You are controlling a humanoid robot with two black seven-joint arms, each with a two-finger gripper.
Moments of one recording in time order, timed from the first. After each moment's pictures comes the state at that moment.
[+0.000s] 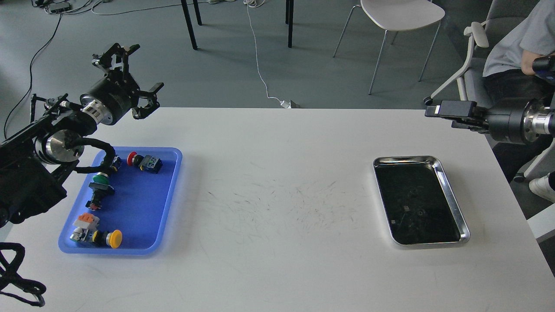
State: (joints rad) left arm -0.88 0.42 -0.53 -0.53 -0.10 -0.49 -0.16; right arm 1.12 -0.94 0.10 1.11 -1.16 0.49 0.28
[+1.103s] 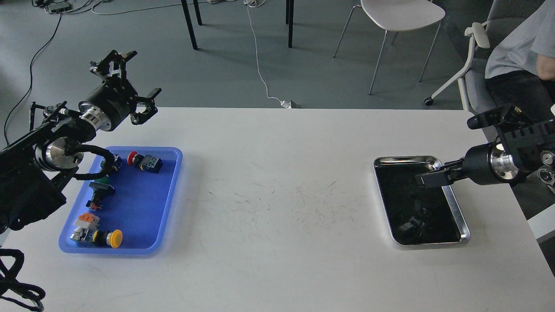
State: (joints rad) left arm -0.85 0.42 -0.53 -0.53 -0.10 -0.49 -0.19; right arm 1.13 -0.86 -0.09 1.12 -1.58 0.49 0.31
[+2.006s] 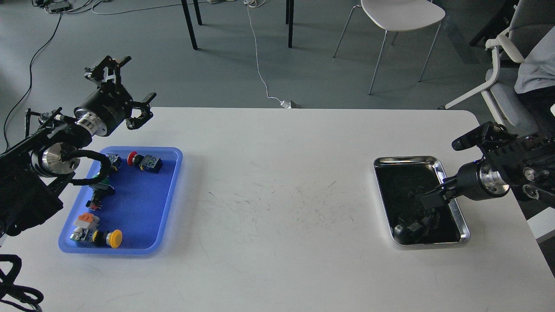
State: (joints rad) left arm -0.83 0.43 -0.56 -0.53 -0.10 -0.49 -0.19; right arm 1.11 -0.78 -0.14 1.09 -1.68 0.49 0.30
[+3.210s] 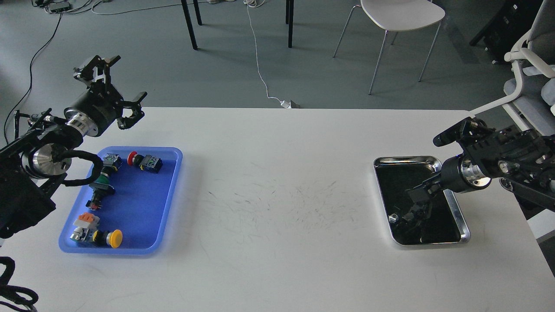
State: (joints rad) left arm -0.81 0.46 -0.58 -0.53 -0.10 -0.49 -0.19; right arm 1.12 -0.66 -0.19 0.97 -1.69 0.49 0.30
